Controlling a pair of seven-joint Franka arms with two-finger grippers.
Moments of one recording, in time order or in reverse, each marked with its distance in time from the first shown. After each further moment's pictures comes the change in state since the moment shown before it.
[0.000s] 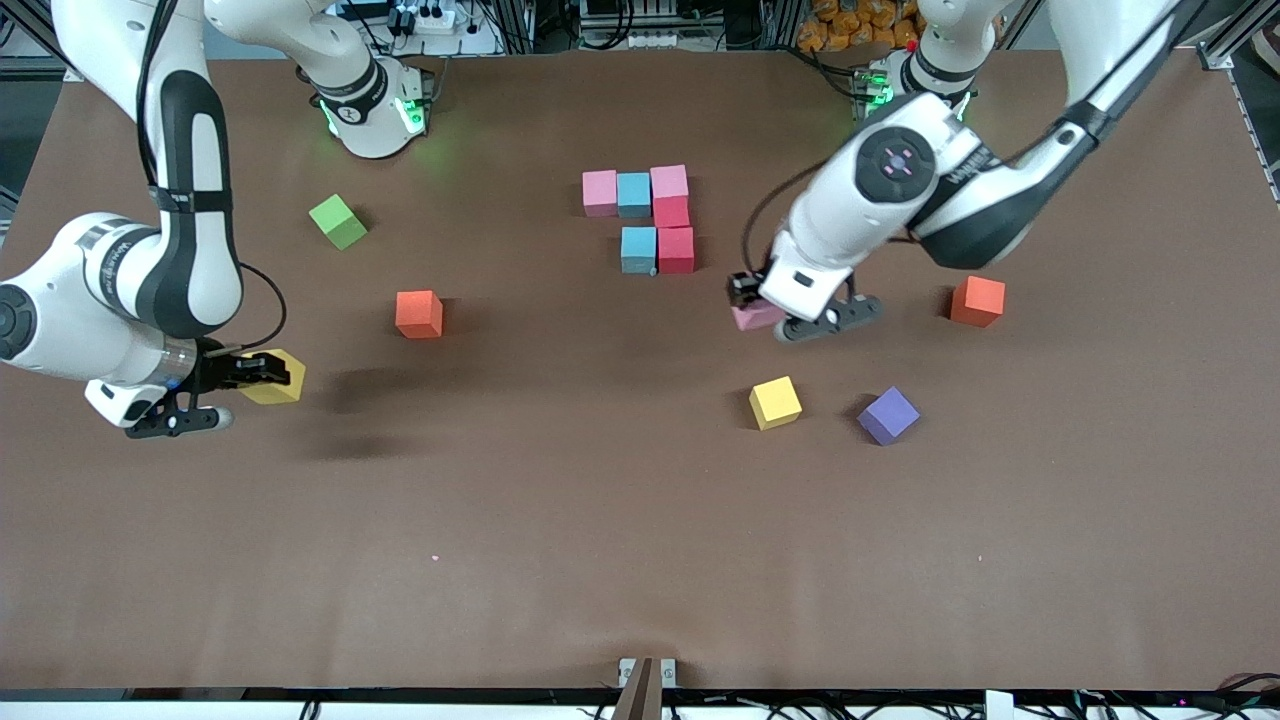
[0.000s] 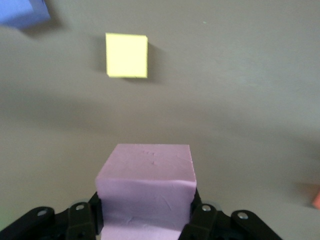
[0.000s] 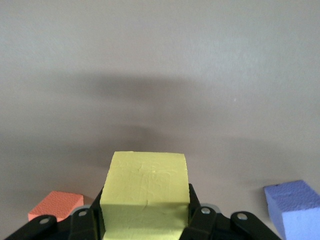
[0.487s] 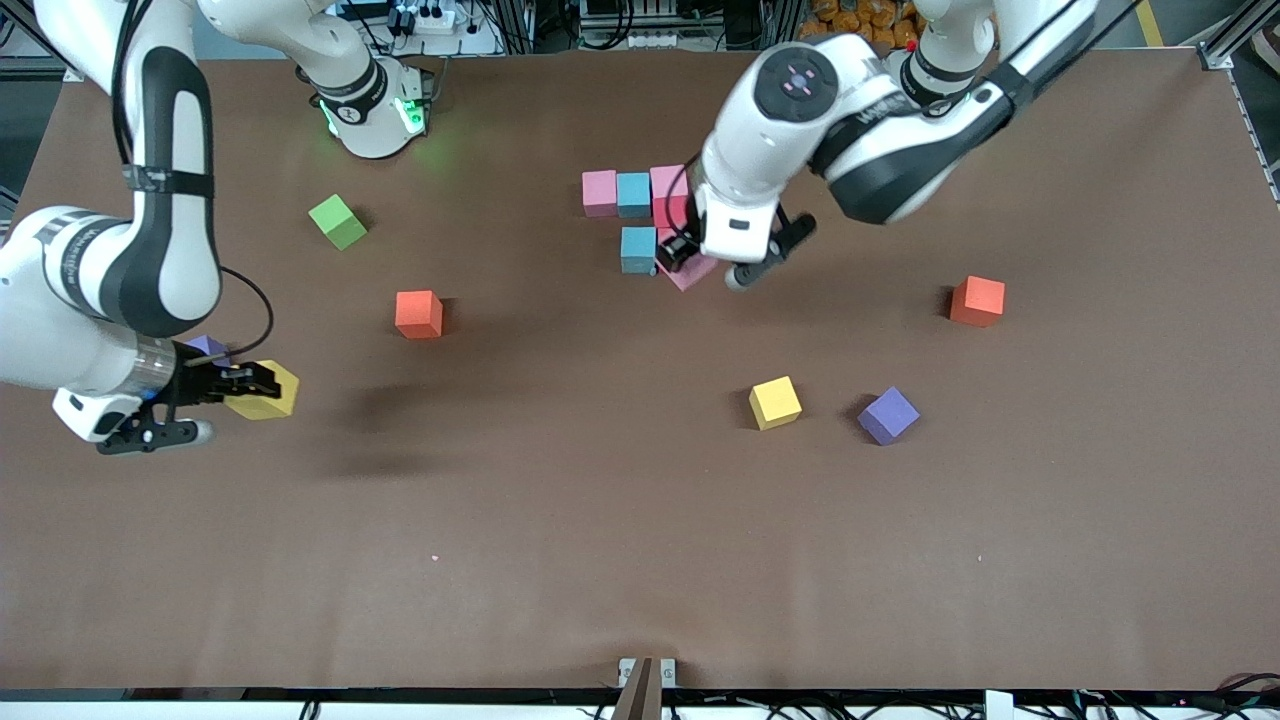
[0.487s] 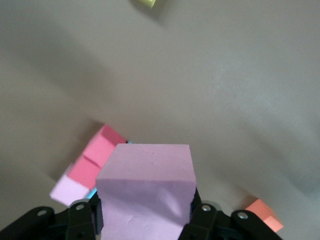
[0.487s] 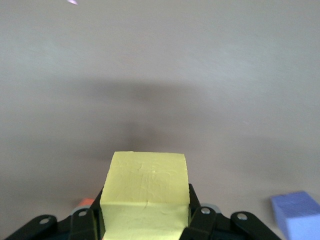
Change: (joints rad) left arm -0.183 0.000 -0.004 0.061 -0.005 -0.003 -0.600; right arm -0.009 0.000 0.060 0.155 0.003 -0.096 0.102
